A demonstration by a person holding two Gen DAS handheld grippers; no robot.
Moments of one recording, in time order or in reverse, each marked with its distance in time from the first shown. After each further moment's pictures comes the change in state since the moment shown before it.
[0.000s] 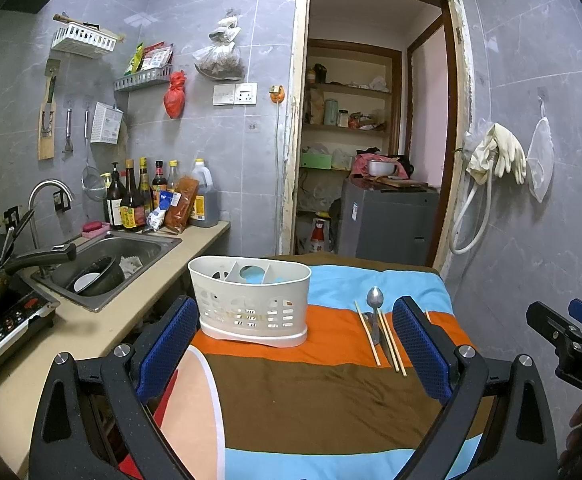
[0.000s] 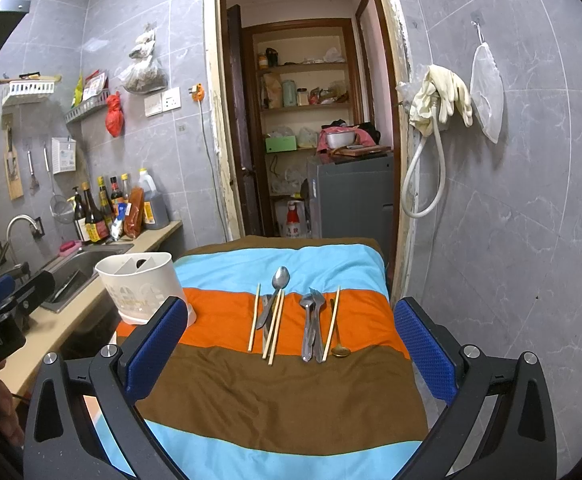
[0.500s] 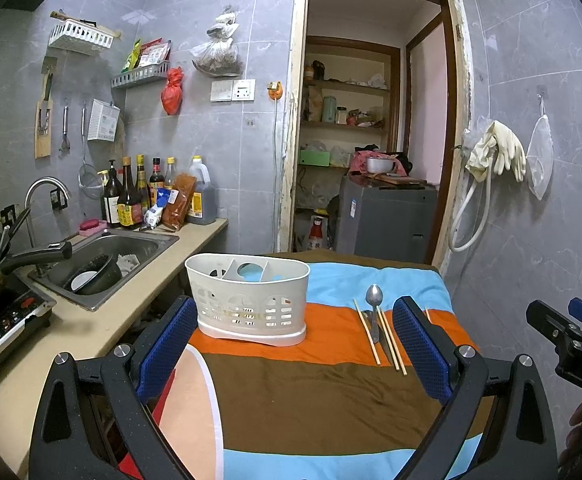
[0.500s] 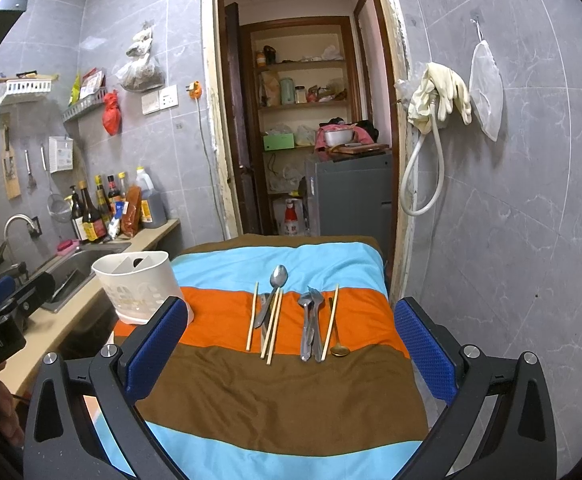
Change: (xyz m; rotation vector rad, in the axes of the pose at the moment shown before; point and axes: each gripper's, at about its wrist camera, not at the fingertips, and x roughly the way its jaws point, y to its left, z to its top) left arm 0.006 -0.015 -0.009 0.002 0.009 -0.002; right arm 0.003 0.000 0.000 0.000 0.004 0.000
